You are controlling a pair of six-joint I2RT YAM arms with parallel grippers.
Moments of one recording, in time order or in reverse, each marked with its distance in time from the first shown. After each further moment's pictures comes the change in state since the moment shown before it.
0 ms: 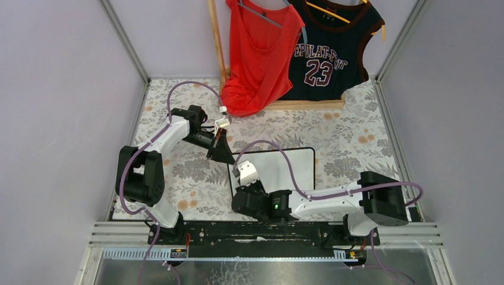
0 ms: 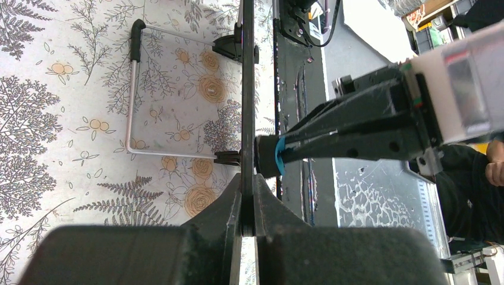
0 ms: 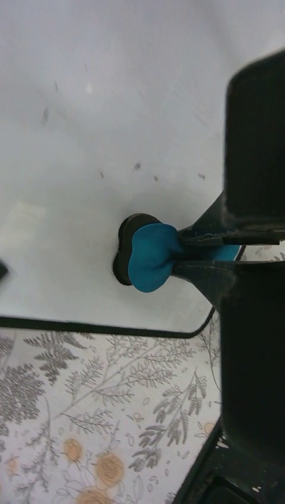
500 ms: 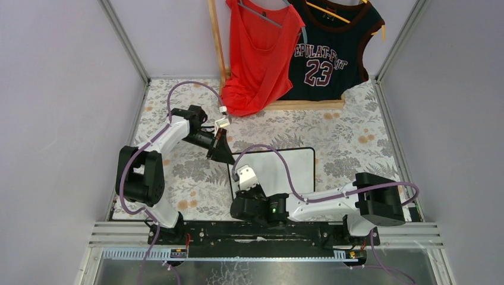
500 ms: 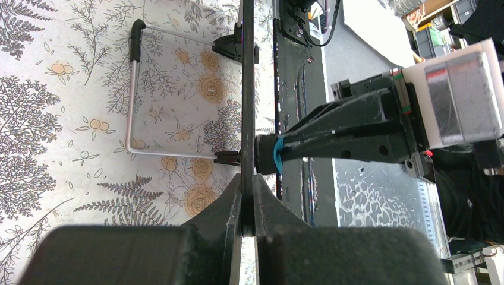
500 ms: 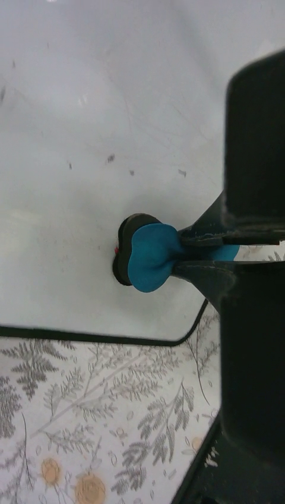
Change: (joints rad) left arm 0.000 0.000 0.000 0.000 0.000 0.000; right arm 0.039 0.045 0.008 -0.036 0.012 0.049
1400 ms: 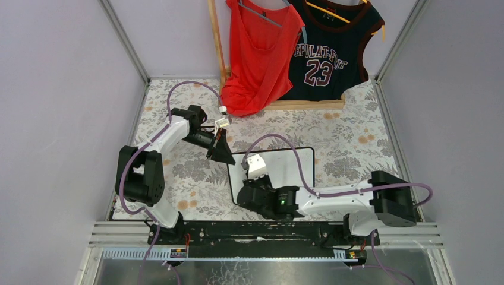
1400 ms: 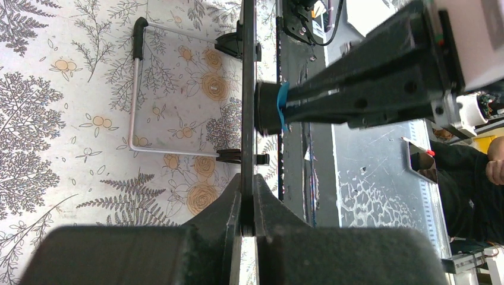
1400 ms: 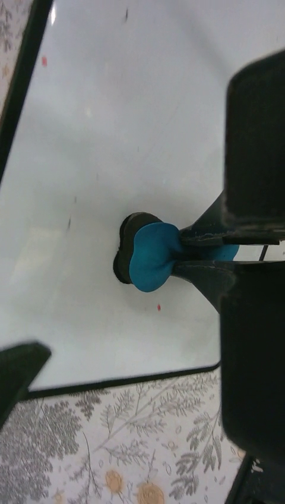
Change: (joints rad) left arm 0.001 0.000 0.000 0.004 -0.003 -0.004; right arm -0.079 -0.123 -0.038 -0.025 0.076 -0.008
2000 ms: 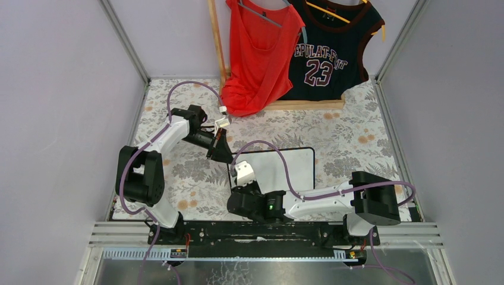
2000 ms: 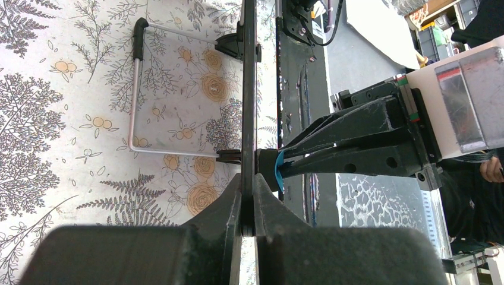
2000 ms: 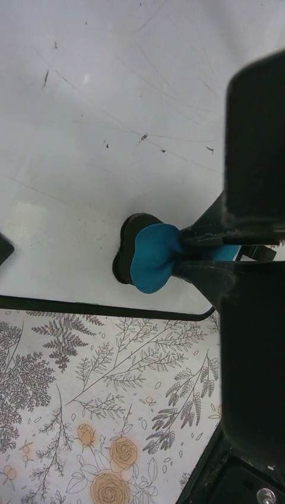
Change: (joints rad) left arm 0.000 0.000 0.000 0.000 0.000 0.001; right arm 0.045 0.151 0.064 0.096 -0.085 0.002
